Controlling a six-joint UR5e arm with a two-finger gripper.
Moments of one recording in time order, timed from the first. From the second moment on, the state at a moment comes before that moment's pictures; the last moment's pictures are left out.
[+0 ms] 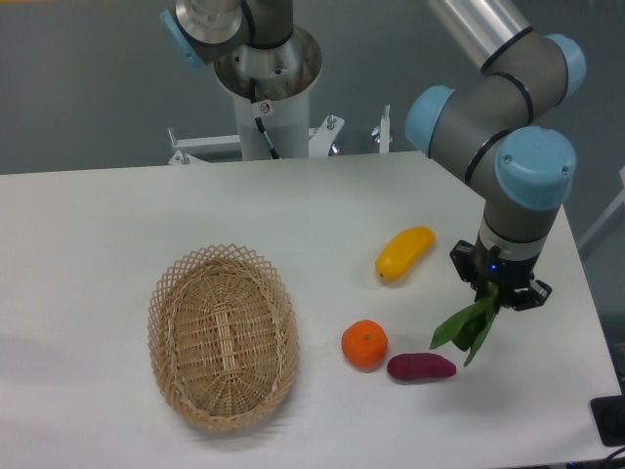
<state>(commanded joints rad) 2.64 -2.07 -1.35 -1.15 1.59 1.34</state>
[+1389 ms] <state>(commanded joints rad) 2.54 -1.72 -1.82 -1.13 1.60 1.34</state>
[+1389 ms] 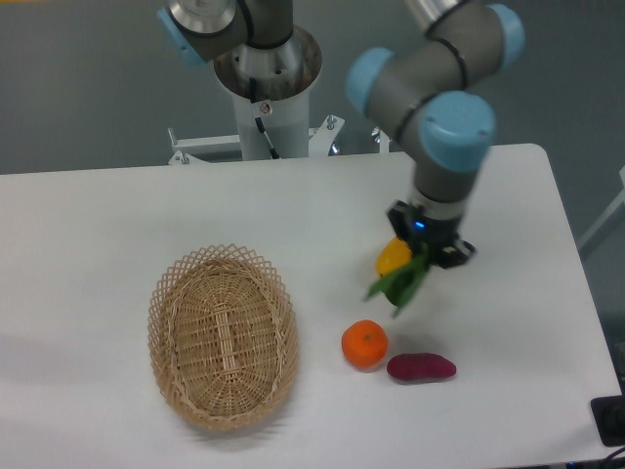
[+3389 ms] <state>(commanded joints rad) 2.50 -1.60 -2.12 -0.97 1.60 1.49</state>
